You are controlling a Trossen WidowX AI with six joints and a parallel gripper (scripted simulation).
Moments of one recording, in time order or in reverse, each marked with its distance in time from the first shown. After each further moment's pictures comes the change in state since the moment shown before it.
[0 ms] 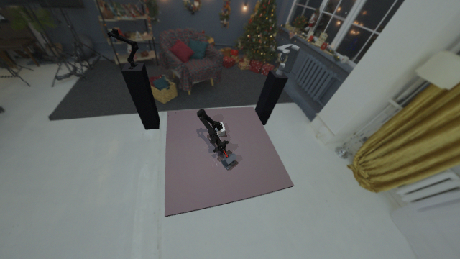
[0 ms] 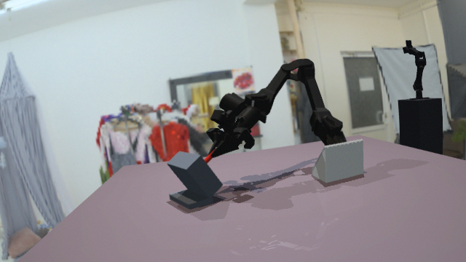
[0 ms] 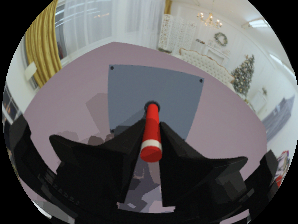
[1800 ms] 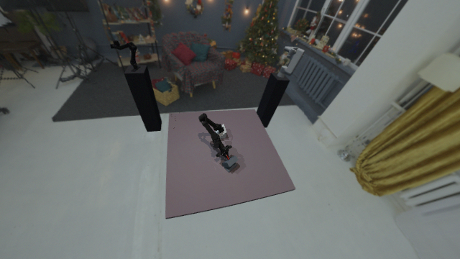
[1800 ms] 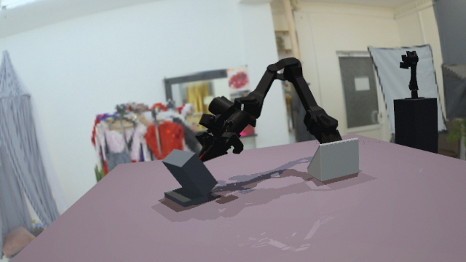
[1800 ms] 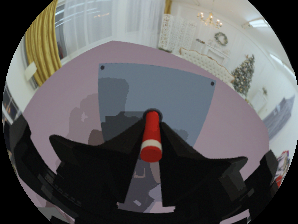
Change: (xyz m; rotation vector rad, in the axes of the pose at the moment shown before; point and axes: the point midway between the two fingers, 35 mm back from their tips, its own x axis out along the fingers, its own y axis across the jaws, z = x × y) arm 0.029 0.001 -0.001 0.001 0.002 0.000
